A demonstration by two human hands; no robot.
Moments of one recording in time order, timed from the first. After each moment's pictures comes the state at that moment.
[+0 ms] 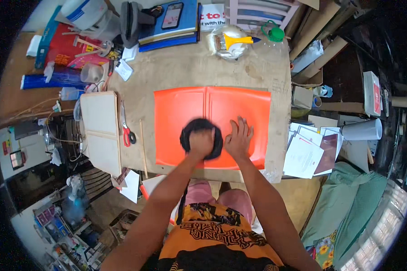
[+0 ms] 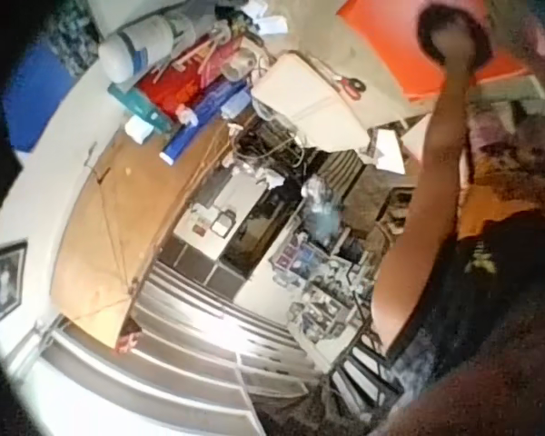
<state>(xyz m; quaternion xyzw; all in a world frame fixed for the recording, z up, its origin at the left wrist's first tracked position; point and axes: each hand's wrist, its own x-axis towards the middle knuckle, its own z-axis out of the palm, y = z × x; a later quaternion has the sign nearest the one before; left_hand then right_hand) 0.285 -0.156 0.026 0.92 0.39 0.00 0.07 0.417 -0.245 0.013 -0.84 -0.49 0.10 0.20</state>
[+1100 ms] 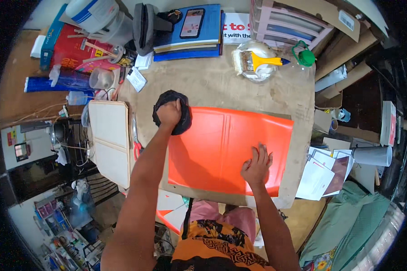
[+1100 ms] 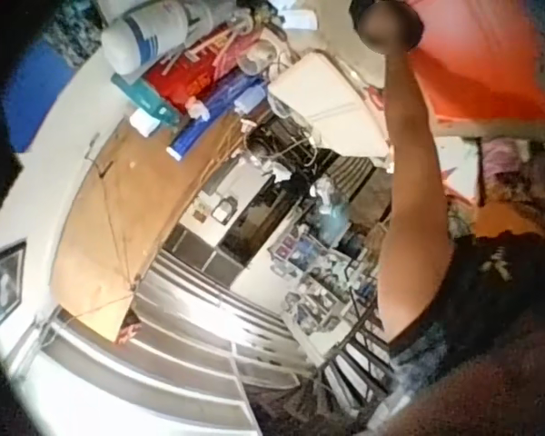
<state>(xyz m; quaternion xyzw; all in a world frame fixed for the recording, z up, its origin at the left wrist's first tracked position) 0.209 0.085 0.010 0.84 0.52 0.11 -0.03 0.408 -0.244 0.020 -0.85 -0.48 0.09 0.20</state>
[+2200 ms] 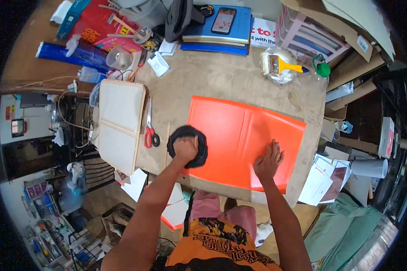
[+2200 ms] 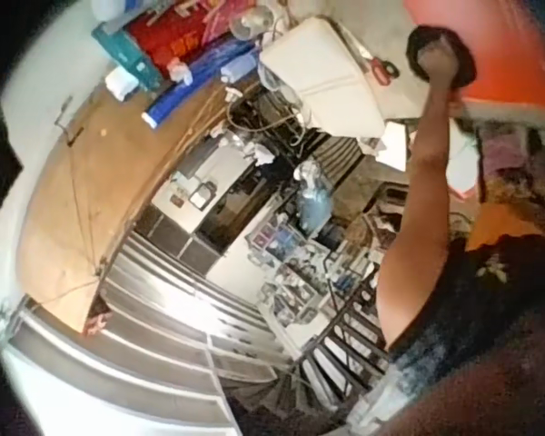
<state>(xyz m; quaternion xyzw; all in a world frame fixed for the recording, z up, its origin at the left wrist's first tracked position) 0.119 -0.064 0.012 0.87 0.48 0.09 0.04 0.401 -0.239 0.011 -0.85 -0.51 0.06 0.13</state>
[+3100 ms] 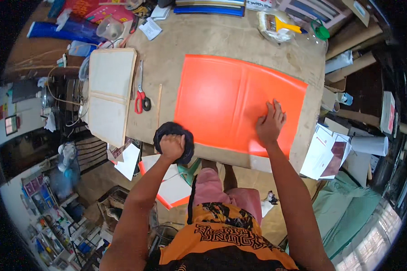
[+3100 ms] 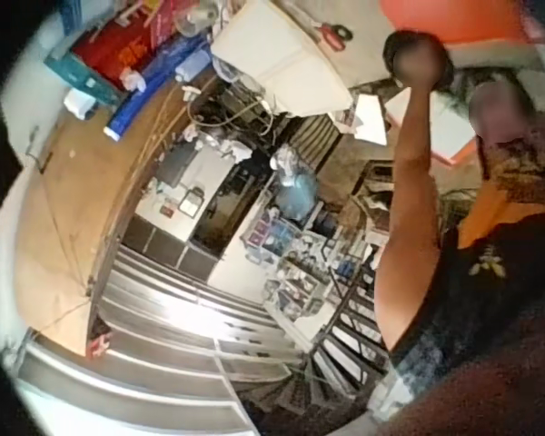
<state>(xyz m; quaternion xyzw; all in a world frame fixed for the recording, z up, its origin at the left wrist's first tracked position) 0.040 -0.181 0.022 0.90 0.44 0.06 0.03 0.403 -0.244 0.019 -0.83 -0.51 0.04 0.22</state>
